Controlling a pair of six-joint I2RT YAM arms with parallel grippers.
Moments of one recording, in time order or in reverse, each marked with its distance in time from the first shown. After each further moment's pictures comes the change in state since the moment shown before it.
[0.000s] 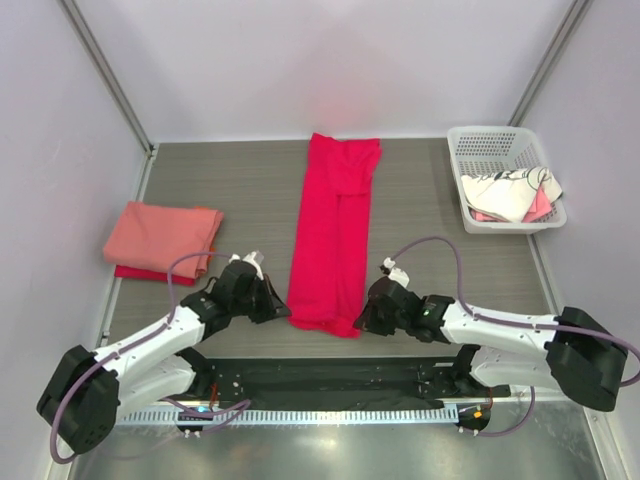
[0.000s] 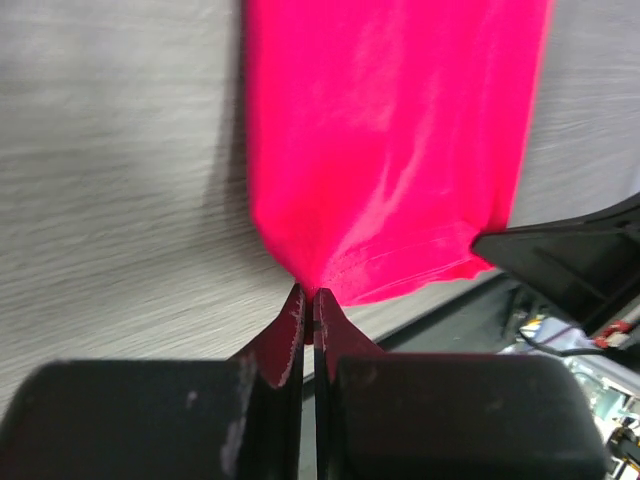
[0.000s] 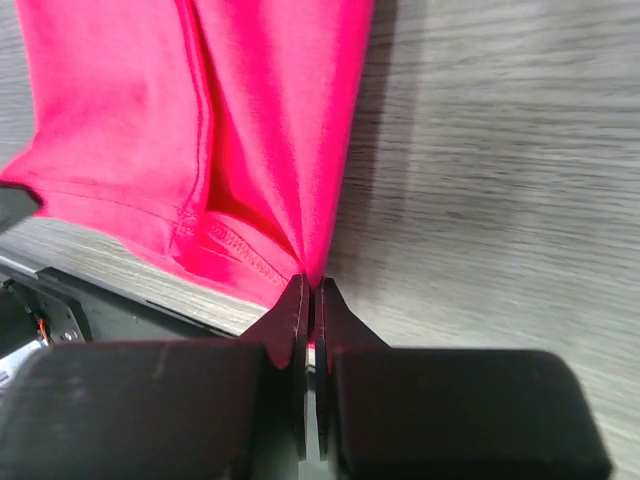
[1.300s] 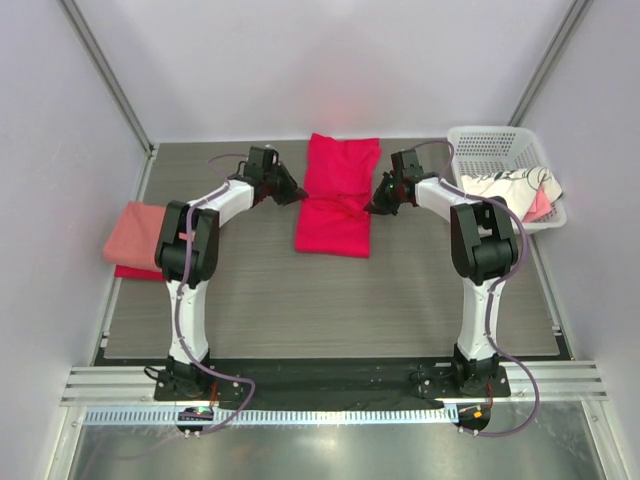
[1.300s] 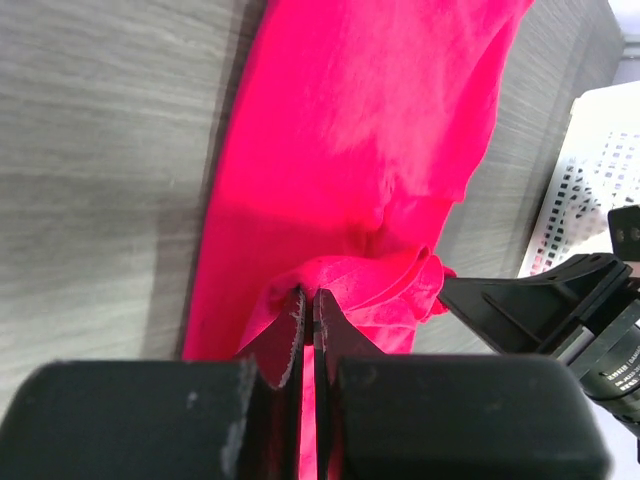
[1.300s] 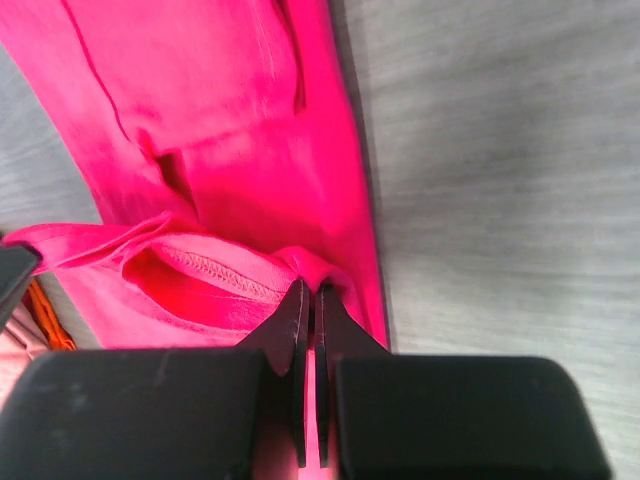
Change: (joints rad) left arm 0.332 1.156 1.186 0.056 0.114 0.052; right arm -0.742 0.946 1.045 -0.119 -0.346 -0.433
